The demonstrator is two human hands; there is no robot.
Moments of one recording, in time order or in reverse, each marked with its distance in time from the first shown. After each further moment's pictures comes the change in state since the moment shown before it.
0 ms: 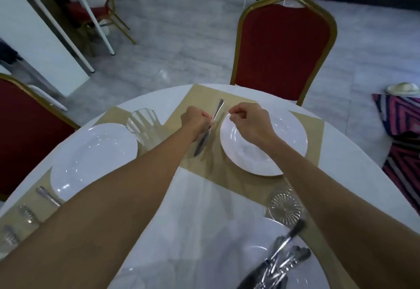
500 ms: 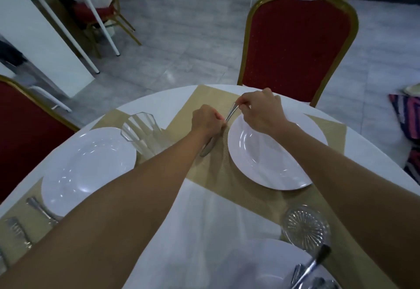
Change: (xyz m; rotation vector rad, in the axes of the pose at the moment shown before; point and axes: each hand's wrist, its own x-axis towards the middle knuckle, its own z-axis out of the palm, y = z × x) left_hand 0.042 -0.007 0.022 0.260 0.026 0.265; right_hand 0.064 0.007 0.006 -0.474 0.010 -0.212
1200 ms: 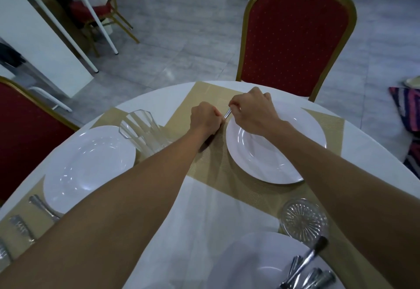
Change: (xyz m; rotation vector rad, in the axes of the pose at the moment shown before) left_hand -0.003 -0.001 0.003 0.069 0.015 0.010; right_hand -0.011 -0.011 0.005 -0.098 -0.040 -0.093
